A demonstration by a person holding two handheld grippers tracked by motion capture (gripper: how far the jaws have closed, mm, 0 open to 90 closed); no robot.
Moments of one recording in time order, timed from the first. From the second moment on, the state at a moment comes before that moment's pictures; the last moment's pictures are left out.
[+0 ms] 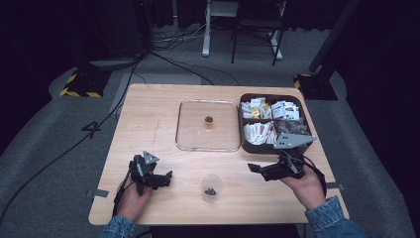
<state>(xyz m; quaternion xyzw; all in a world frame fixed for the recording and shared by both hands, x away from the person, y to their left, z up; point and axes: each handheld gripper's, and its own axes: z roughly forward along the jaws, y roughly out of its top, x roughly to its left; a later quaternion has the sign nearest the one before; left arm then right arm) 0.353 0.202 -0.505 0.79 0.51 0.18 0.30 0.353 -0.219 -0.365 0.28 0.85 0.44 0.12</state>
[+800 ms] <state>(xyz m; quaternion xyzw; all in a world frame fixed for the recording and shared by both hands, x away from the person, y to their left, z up) 0.353 0.202 -0.506 0.79 0.51 0.18 0.31 0.367 -0.287 -0.413 0.35 0.84 0.40 0.13</state>
